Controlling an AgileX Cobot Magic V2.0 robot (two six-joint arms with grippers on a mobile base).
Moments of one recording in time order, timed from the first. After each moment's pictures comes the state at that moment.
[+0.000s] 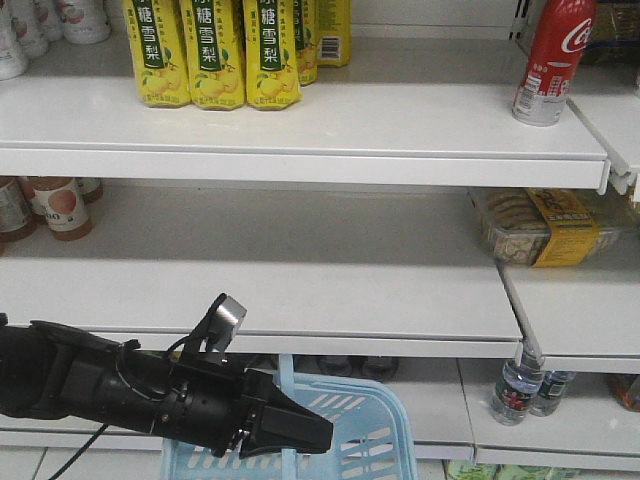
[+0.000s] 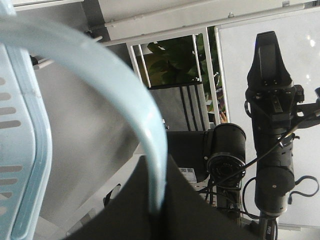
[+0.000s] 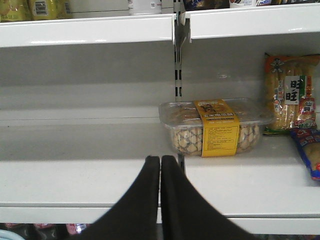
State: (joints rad) left arm -0.40 1.74 -0.69 -1.68 1.14 1.07; right arm 0.02 -0.01 0.03 -0.07 0.11 0.11
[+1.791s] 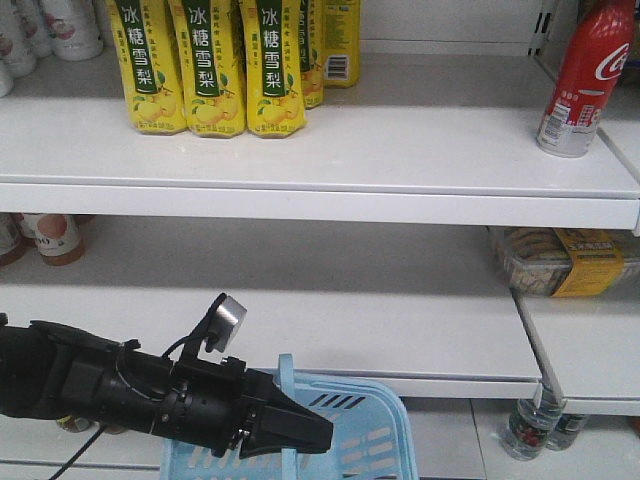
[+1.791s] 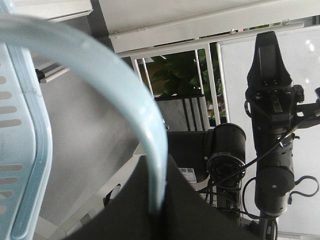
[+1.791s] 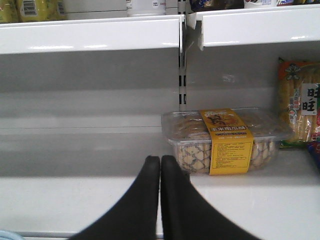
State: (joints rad) left arm -0.40 1.74 -0.69 -1.68 1.14 1.07; right arm 0.02 -0.01 0.03 -0.07 0.11 0.11
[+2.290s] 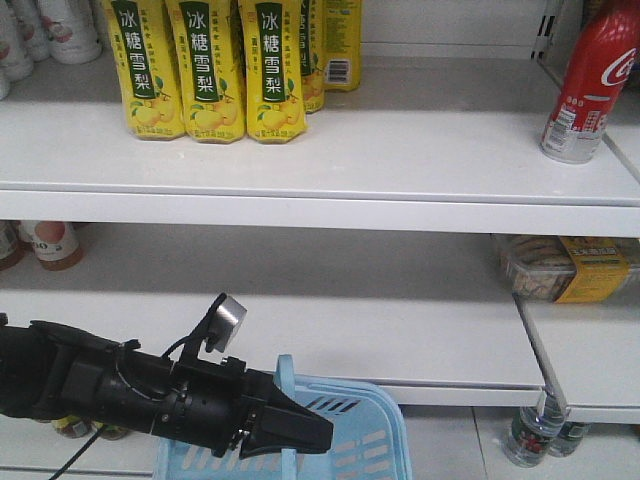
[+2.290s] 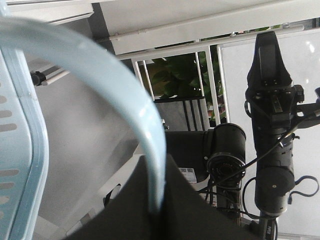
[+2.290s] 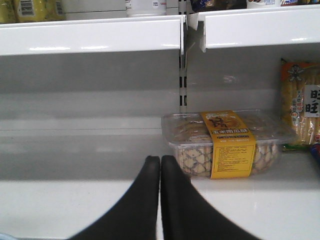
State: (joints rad) left arm -0.40 1.74 -0.69 -1.68 1.14 1.07; right arm 0.02 -0.01 0.03 -0.07 0.11 0.11
